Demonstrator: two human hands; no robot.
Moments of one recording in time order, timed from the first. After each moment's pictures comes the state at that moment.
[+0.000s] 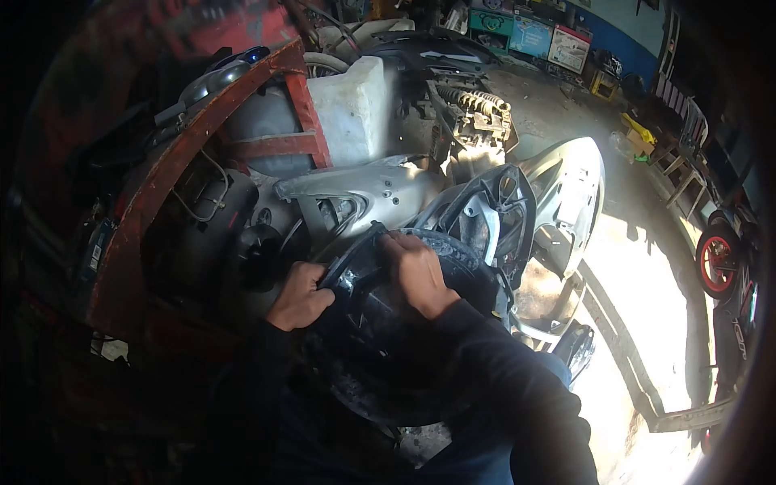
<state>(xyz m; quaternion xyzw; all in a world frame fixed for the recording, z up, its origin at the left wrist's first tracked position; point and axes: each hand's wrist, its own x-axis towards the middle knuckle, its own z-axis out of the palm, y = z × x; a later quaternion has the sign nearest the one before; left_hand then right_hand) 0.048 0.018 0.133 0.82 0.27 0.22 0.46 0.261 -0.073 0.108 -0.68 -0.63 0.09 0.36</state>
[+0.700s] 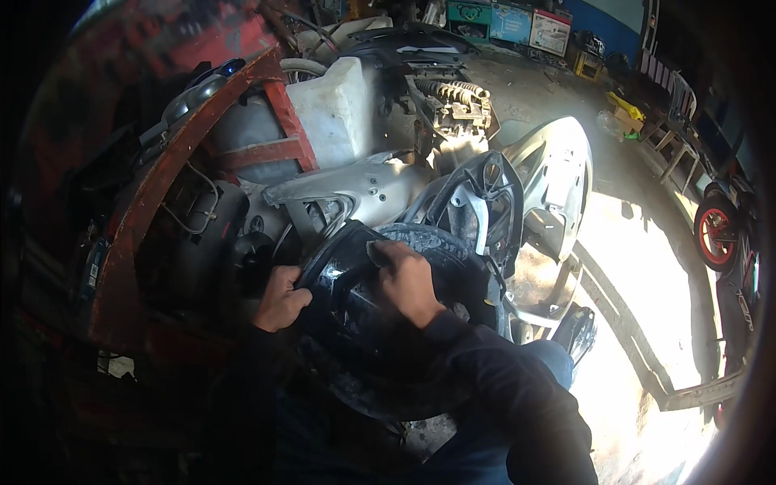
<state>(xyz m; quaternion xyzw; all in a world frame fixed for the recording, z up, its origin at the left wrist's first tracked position) 0.041 0.025 0.119 0.82 0.26 0.24 0.45 0.256 -0.093 0.071 -0.67 -0.55 0.06 0.50</state>
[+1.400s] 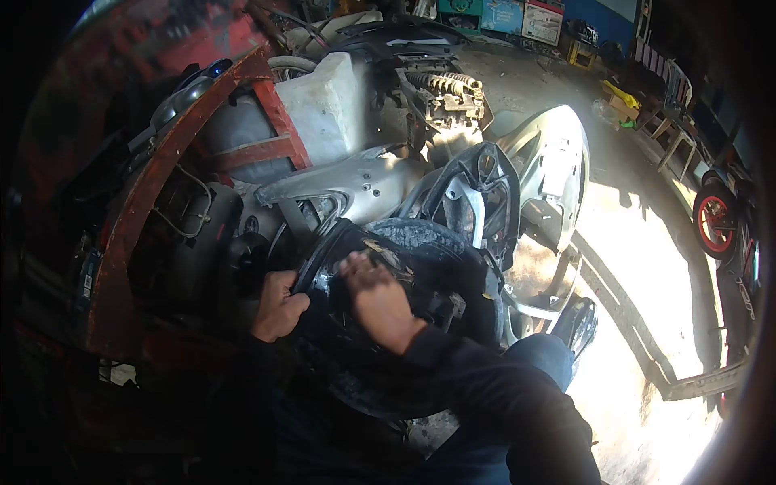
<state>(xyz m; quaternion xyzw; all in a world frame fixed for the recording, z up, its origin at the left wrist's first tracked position) 0.050 0.007 0.129 0.82 0.26 0.27 0.44 0.217 -0.100 0.071 -0.66 -0.66 -0.12 0.34</state>
